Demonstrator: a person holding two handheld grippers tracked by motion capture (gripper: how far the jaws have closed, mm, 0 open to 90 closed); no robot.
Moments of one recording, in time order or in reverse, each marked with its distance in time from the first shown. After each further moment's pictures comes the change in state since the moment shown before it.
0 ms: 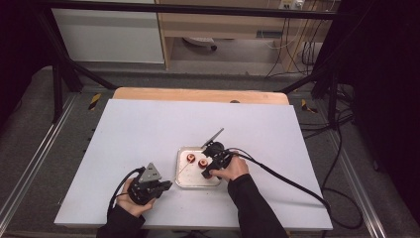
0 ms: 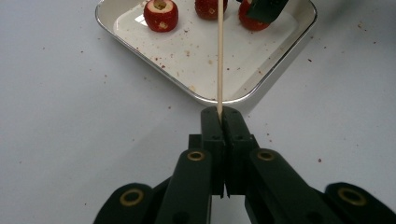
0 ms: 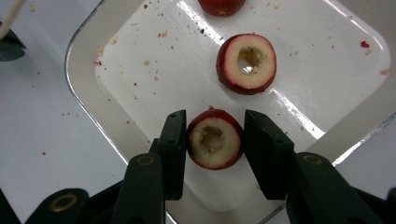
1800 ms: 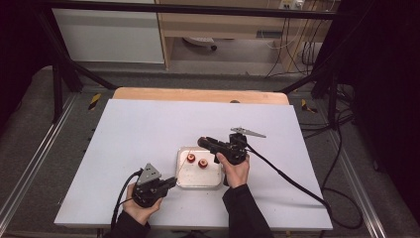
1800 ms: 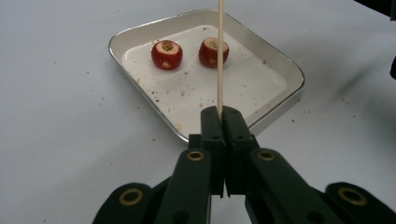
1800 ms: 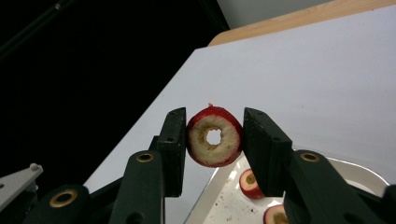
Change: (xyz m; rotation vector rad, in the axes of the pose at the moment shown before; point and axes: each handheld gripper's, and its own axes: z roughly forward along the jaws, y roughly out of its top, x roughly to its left) left arm -0.019 0.004 0.001 -0.172 0.050 -0.184; right arm -0.007 -0.027 -0.041 -0.888 0.245 0.356
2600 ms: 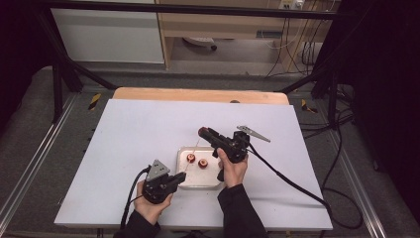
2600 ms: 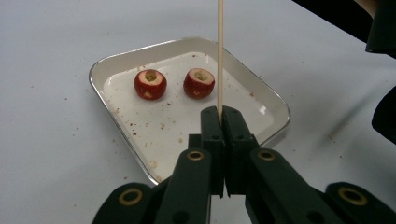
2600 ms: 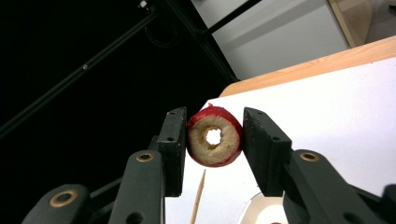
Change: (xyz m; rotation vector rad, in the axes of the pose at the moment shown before) left arm -0.015 0.015 0.015 -0.065 0.006 -0.059; right arm 0.006 0.003 -0.002 -0.212 0.043 0.046
